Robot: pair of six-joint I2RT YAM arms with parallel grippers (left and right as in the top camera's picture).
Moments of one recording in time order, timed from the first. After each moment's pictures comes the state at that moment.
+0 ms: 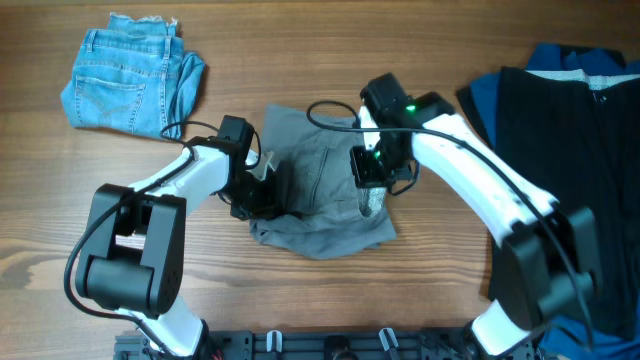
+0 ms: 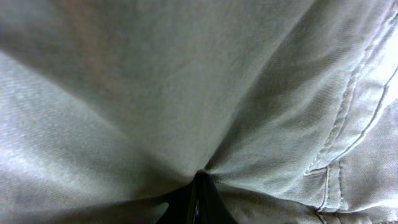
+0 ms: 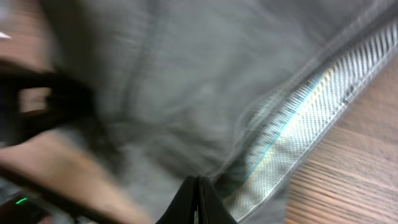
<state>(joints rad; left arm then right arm) -0.23 1.84 0.96 -0.73 0.52 -0.24 0.46 1.77 1.37 -1.04 -0.33 0.27</state>
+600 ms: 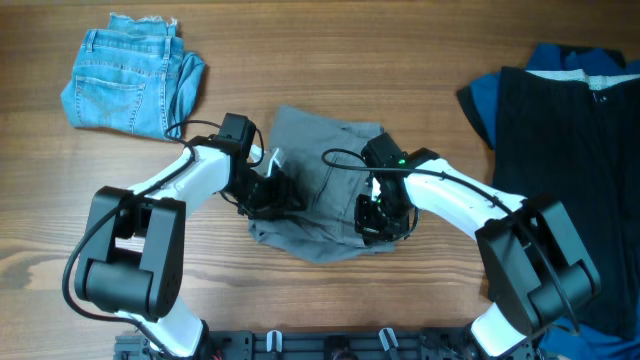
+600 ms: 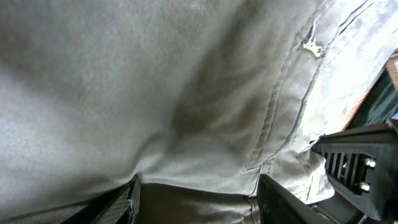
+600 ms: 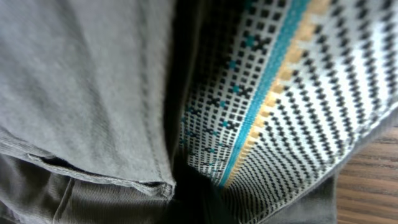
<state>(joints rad) -0.24 1.82 0.97 -0.72 0.63 -0.24 0.51 1.79 0.95 -0.80 -0.42 0.62</state>
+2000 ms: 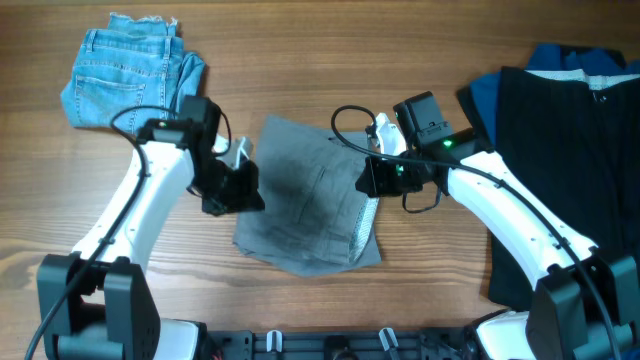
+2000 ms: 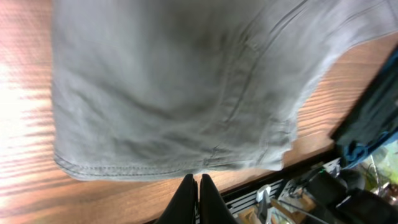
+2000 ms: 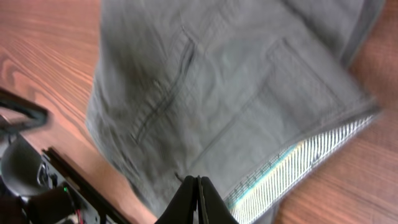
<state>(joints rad) -0.15 1.60 1.10 -1.13 0.50 -0.25 0.38 1.58 1.07 -0.73 -0.52 0.26</state>
